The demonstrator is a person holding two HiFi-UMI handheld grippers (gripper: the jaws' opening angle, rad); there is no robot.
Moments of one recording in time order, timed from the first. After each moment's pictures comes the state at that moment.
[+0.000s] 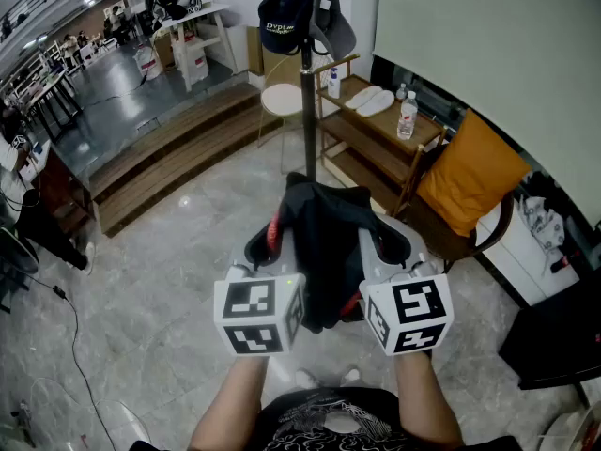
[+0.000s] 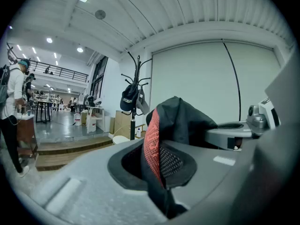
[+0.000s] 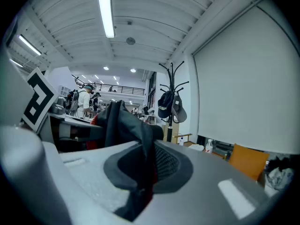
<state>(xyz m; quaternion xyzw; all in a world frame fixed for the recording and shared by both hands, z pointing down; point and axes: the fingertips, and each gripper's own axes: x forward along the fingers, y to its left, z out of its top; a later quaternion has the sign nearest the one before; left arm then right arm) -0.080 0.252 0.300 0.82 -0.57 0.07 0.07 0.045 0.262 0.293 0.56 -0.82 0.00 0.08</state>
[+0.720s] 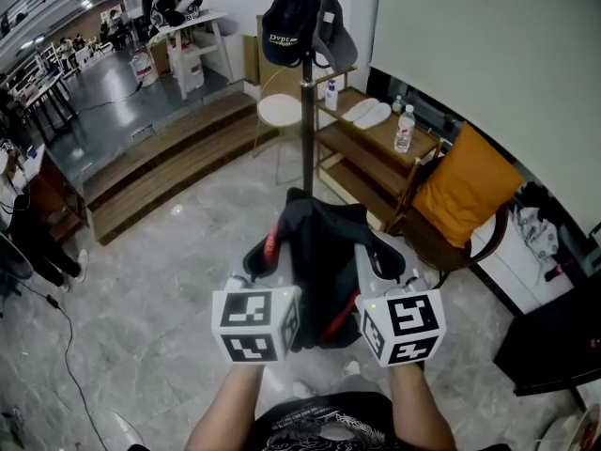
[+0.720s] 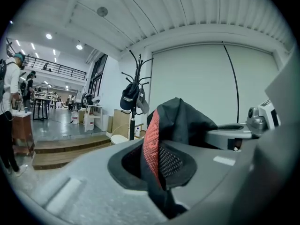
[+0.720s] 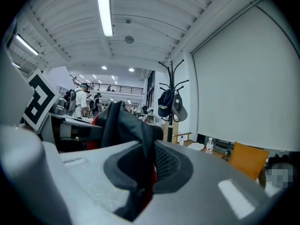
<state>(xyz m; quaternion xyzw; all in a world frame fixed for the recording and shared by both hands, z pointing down) -0.103 0.237 0.300 0.82 -0.56 0.06 0.07 0.025 0.252 0.297 0.57 -0.82 0.01 0.08</state>
